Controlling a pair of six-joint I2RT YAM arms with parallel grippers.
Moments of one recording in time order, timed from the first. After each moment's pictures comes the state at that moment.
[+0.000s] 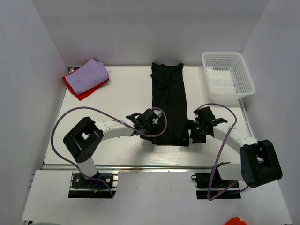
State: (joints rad) left arm -0.88 1.71 0.97 -0.30 0.06 -0.50; right arm 0.34 1.28 0.61 -0.51 -0.24 0.44
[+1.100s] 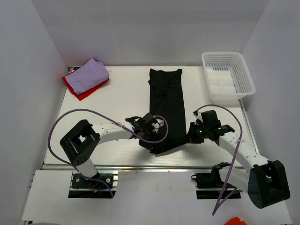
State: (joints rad) left arm -0.92 1.66 0.93 -0.42 0.25 -0.45; right arm 0.34 1.04 0.54 -0.50 -0.45 0.41
